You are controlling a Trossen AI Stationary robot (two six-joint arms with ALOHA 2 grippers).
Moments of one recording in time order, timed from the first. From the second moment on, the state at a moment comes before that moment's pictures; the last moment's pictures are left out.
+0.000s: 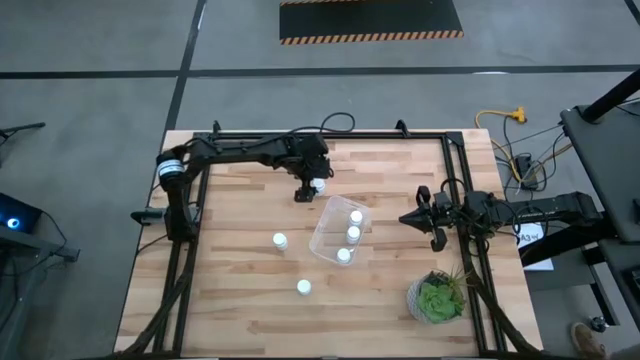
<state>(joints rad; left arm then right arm) 0.37 1.84 1.43 -0.66 0.08 0.48 0.04 0.29 0.01 0.29 -0.05 0.35</state>
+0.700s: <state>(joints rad) 0.37 1.91 1.43 -0.60 0.11 0.47 0.04 0.29 0.01 0.30 -0.05 0.37</state>
